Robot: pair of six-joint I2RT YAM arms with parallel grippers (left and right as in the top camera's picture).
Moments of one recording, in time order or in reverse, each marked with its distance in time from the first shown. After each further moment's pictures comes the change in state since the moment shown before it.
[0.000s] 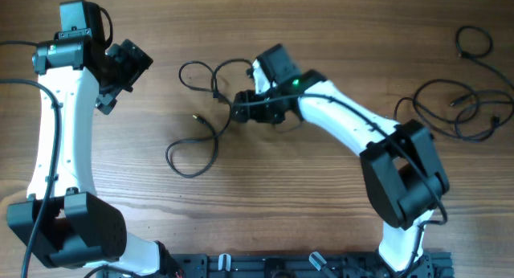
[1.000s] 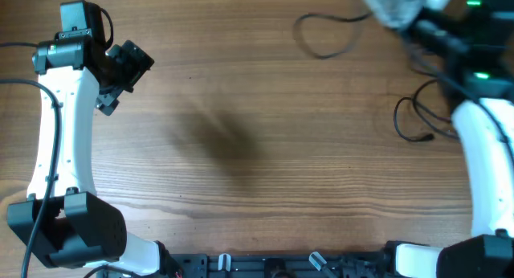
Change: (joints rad) left arm 0.000 0.001 0.000 -0.007 0.036 -0.003; right arm -0.749 -0.526 -0.043 0.381 -0.360 0.227
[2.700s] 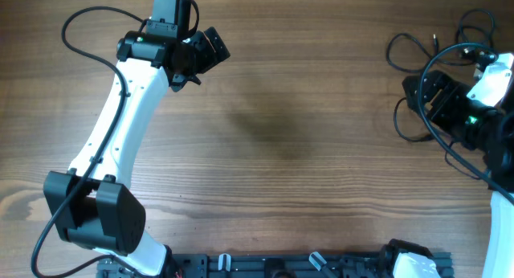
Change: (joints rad) left arm -0.348 0.067 0.000 0.234 0.055 0.000; right arm -0.098 -0.377 0.003 -0.957 0.427 -0.400
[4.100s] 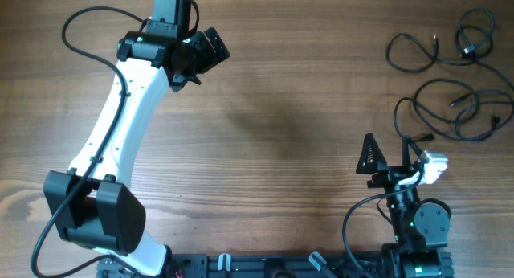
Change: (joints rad) left arm 0.000 0.001 0.000 0.000 0.000 0.000; right arm 0.338 -1.083 -1.350 1.077 0.397 0.041
